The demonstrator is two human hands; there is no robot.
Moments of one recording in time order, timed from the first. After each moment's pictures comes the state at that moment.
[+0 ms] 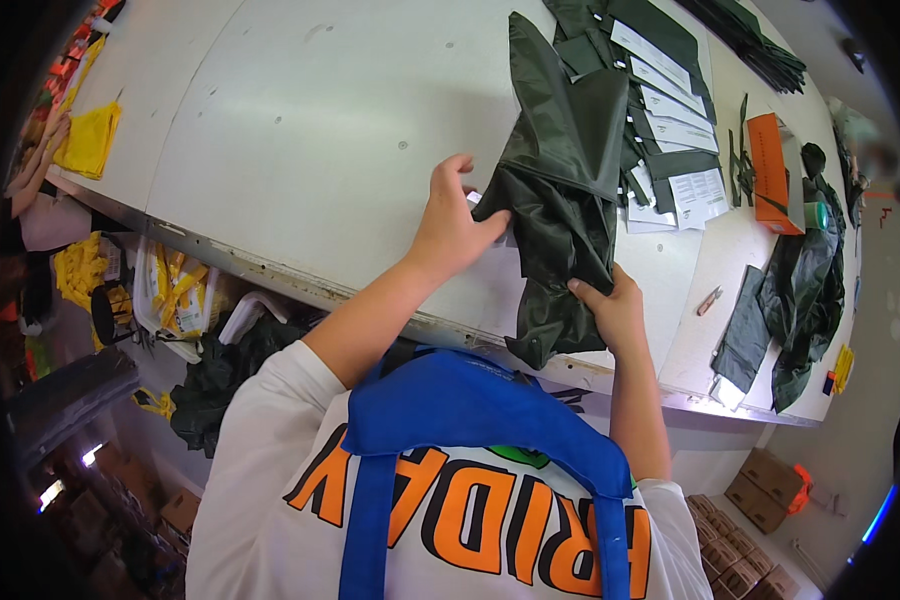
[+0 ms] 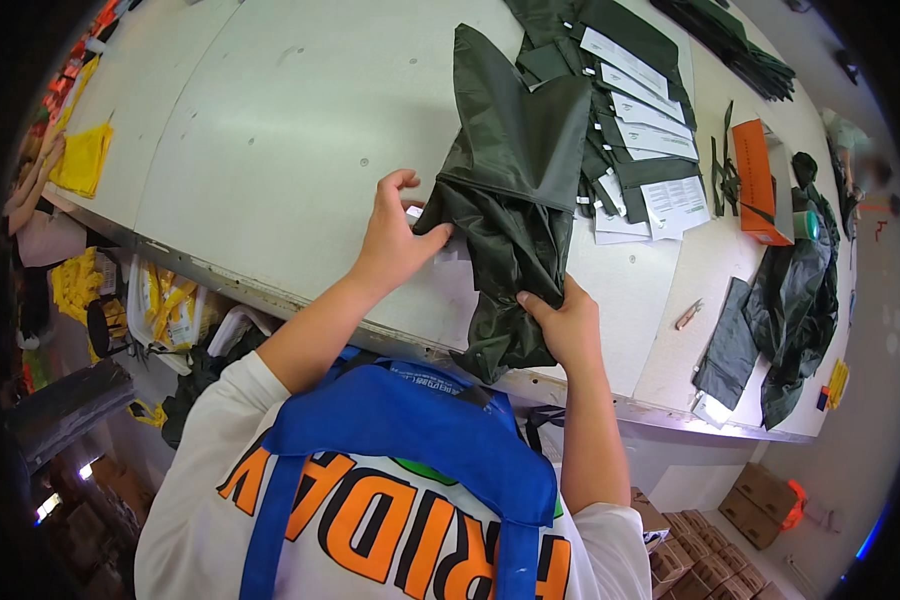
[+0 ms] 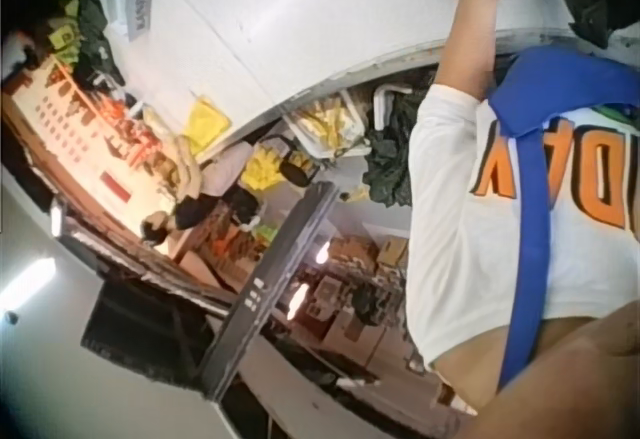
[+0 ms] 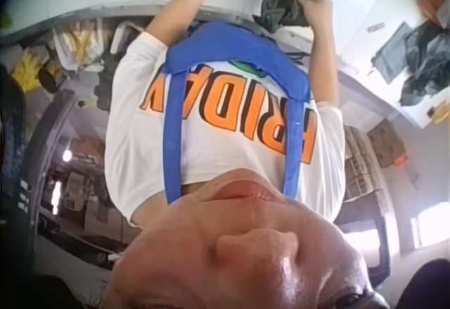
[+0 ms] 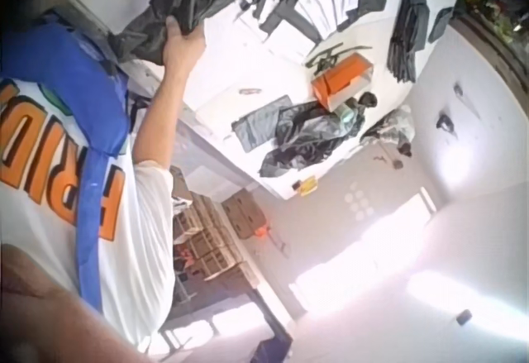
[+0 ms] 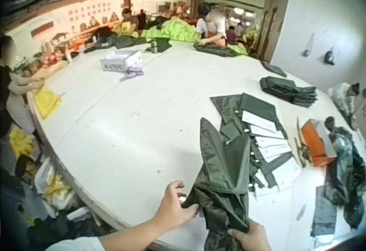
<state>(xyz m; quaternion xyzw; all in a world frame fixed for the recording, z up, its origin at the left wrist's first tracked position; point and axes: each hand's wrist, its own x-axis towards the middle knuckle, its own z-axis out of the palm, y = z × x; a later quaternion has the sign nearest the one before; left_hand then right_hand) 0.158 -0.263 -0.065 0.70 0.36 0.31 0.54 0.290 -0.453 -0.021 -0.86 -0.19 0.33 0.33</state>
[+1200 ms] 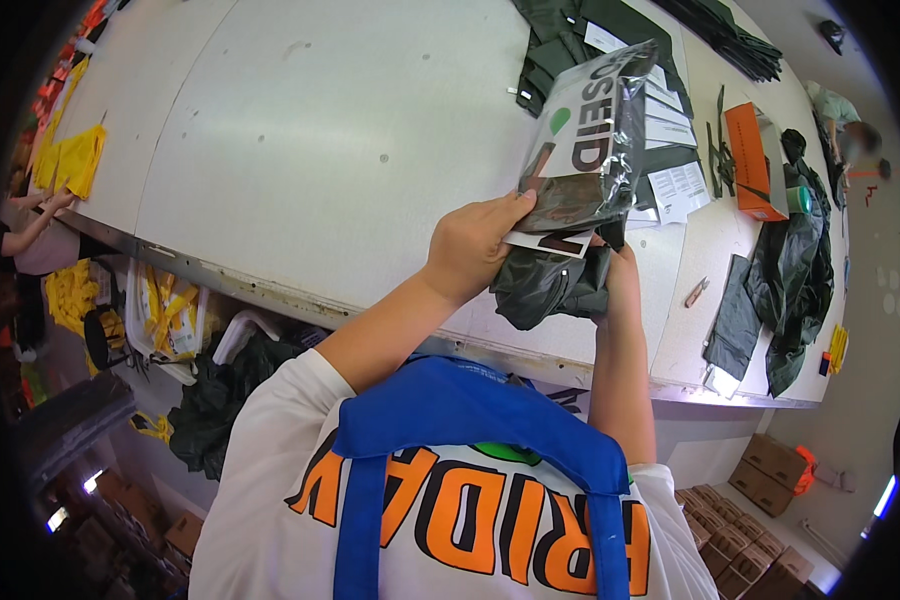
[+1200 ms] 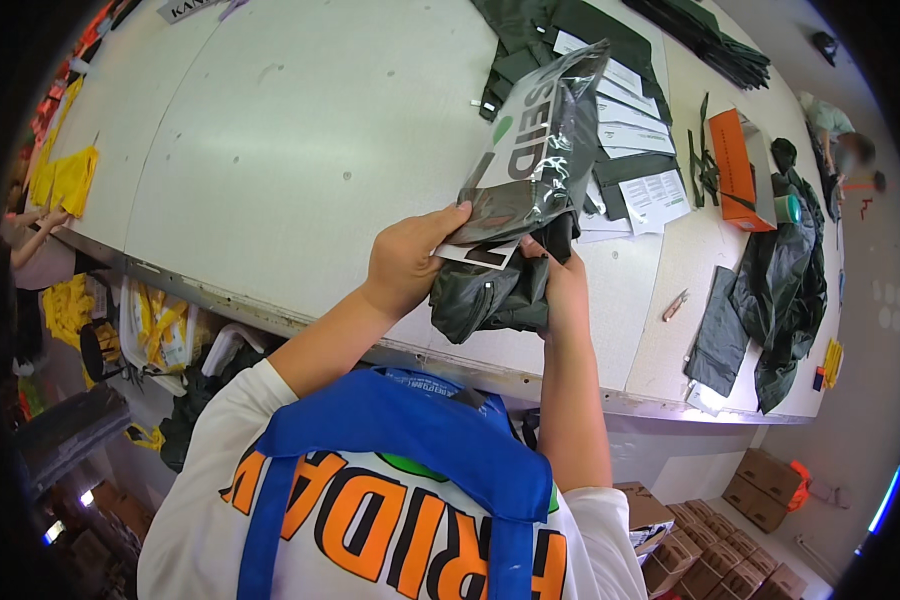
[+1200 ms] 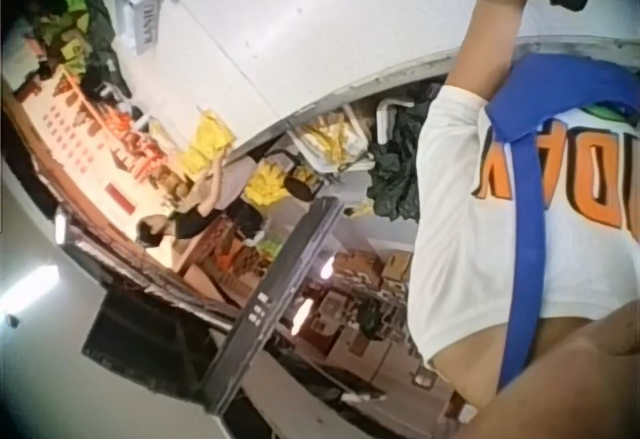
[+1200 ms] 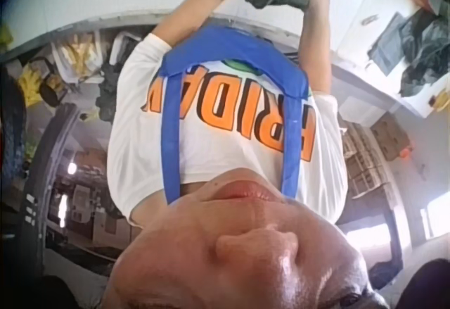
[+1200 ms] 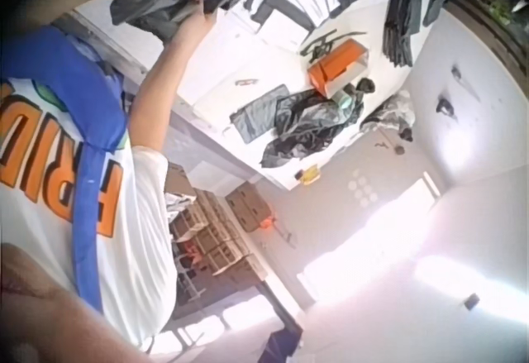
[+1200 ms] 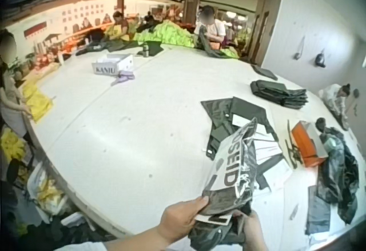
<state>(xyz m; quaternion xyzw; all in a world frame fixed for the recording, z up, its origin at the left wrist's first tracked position) 0.171 -0.276 -0.049 0.84 0.14 0.38 0.37 0.299 -0.417 -0.008 -0.65 0.03 0.38 0.65</state>
